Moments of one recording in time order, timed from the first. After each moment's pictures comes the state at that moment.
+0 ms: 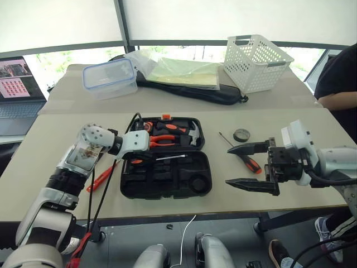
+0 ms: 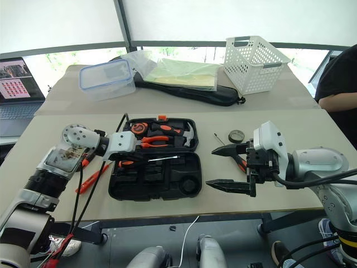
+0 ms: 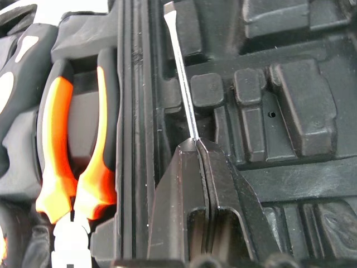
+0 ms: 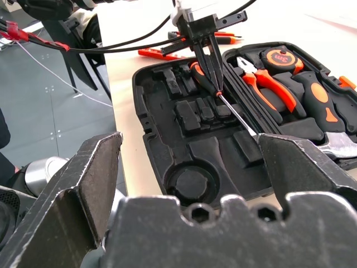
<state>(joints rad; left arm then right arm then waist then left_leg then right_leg) -0.74 0.71 -0.31 0.33 0.02 -0.04 -1.35 -0.26 -0.98 -0.18 -0.51 0.81 0.66 1.08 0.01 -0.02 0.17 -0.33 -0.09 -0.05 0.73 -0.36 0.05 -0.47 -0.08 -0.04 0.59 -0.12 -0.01</state>
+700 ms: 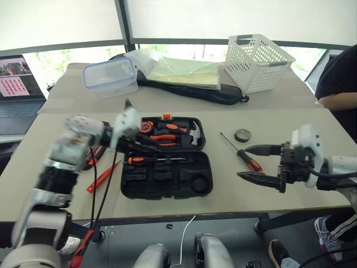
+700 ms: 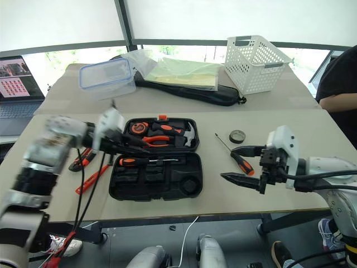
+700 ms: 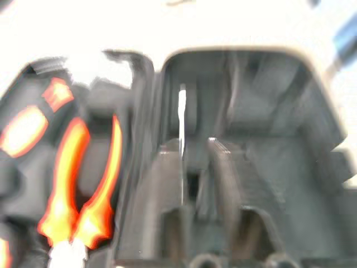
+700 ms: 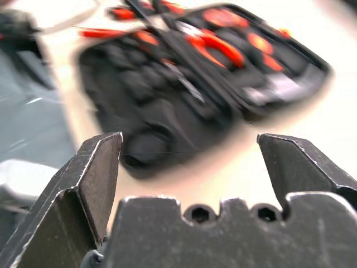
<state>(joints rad) -0.74 0.79 -0.07 0.06 -0.37 0.51 -1.43 -0.10 -0.97 -0.31 -0.40 0.73 0.65 1.00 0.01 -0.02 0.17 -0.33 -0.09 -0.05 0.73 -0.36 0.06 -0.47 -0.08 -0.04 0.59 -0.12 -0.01</state>
